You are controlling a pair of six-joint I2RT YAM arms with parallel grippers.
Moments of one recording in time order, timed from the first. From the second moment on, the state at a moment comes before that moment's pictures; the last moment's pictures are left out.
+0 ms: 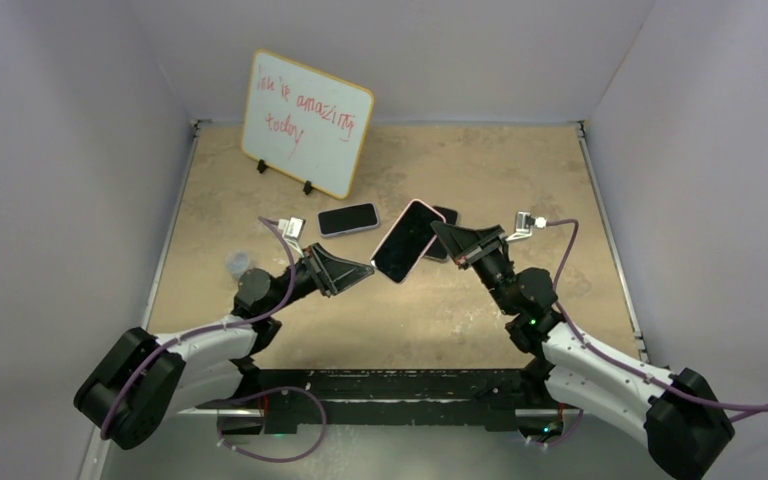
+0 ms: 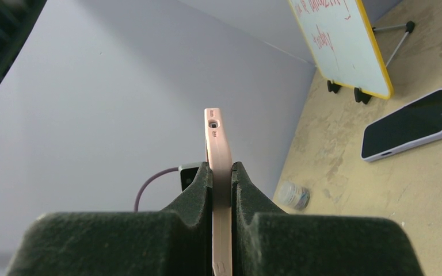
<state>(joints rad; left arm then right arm) -0.57 1.10 0.17 1.18 0.50 -1.18 0.69 0.83 0.28 0.81 0.11 1.22</state>
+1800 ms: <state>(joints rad) -0.59 1.07 0.21 1.18 0.54 -1.11 0.67 0.96 0.28 0.98 0.02 1.37</state>
